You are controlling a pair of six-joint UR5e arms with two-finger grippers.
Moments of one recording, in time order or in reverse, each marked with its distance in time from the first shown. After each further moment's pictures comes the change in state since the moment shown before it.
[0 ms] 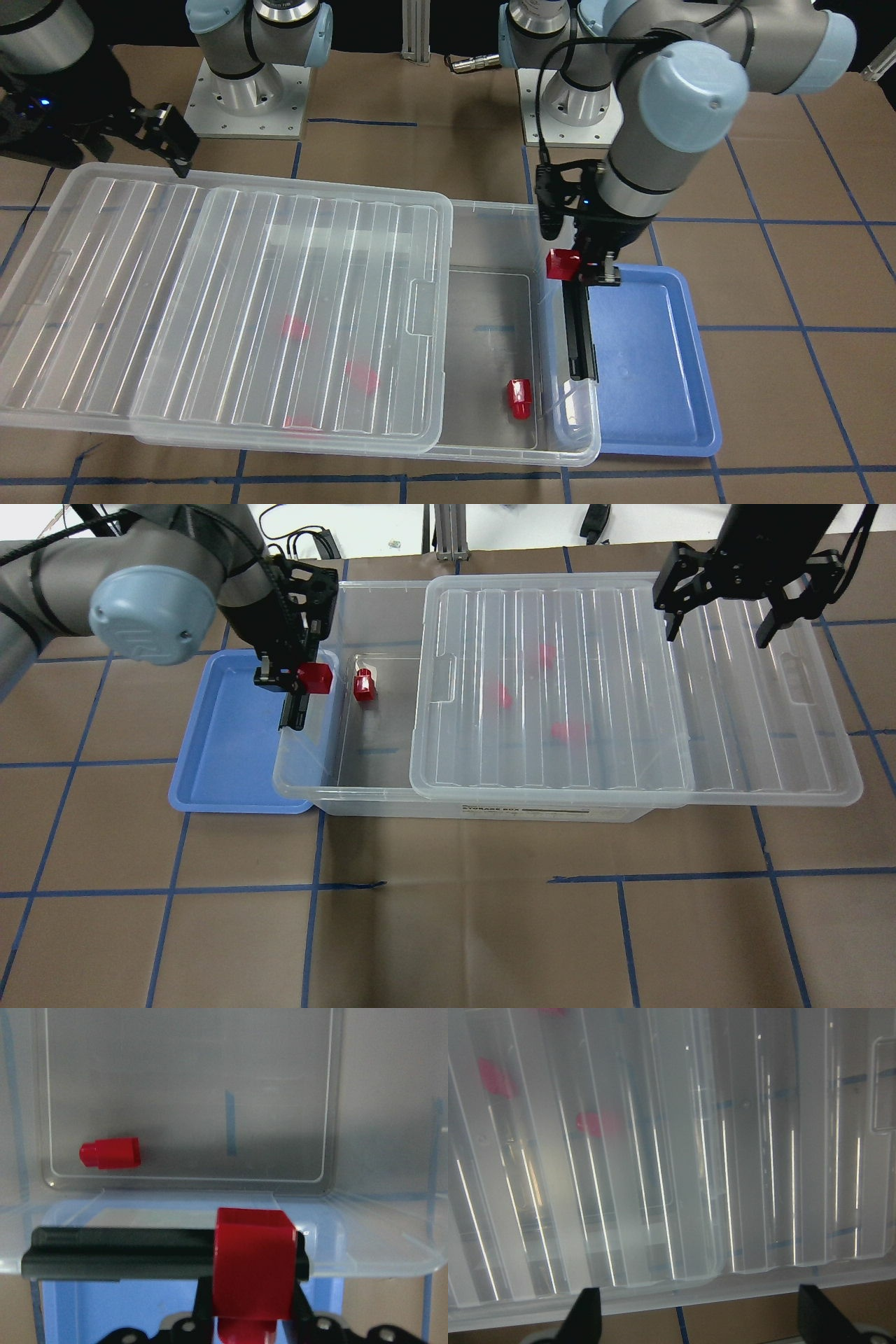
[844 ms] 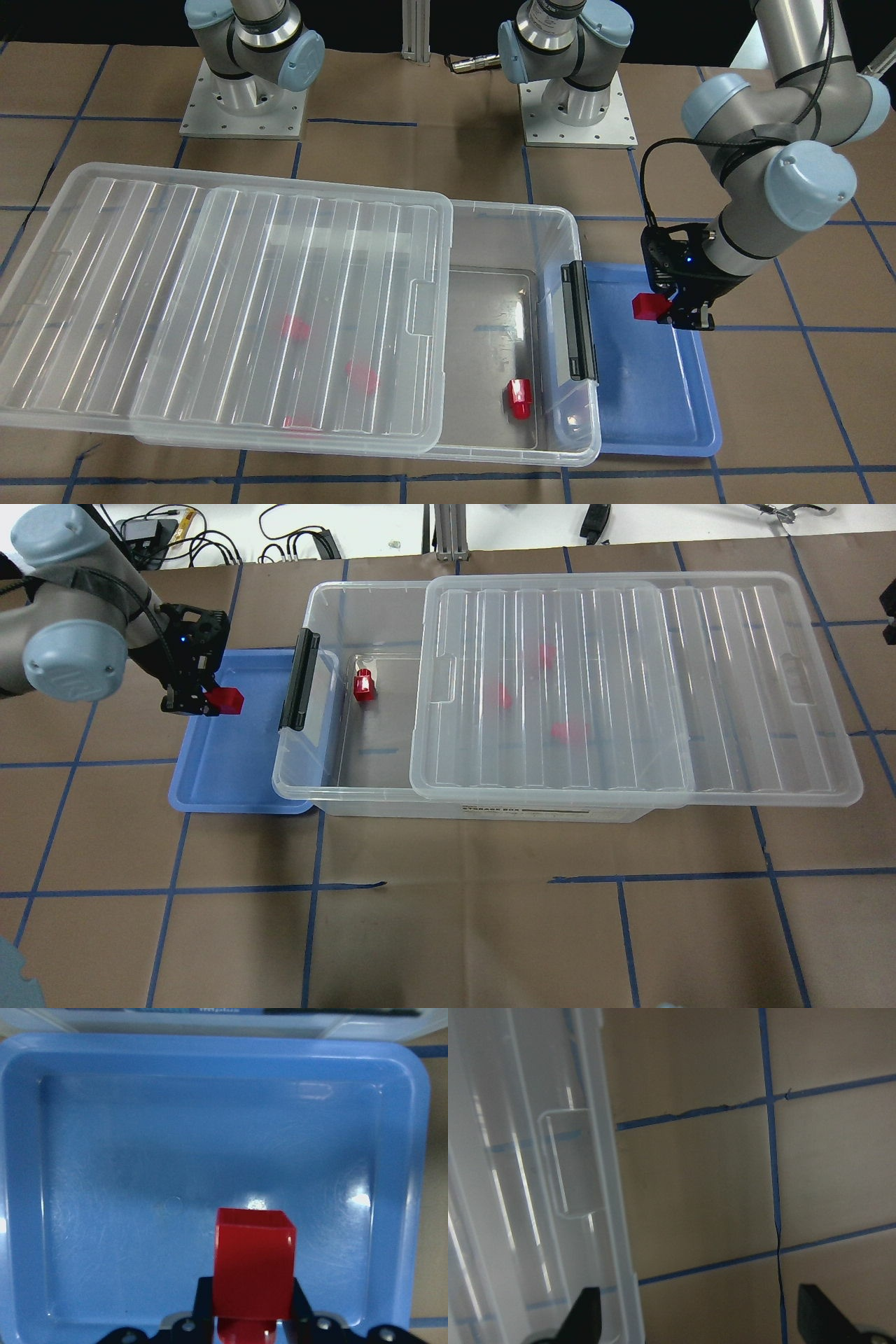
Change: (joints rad) left arm 0.216 -0.097 -0.189 0.303 0.001 0.234; right arm -0.405 0.125 0.024 -0.155 -0.112 -0.408
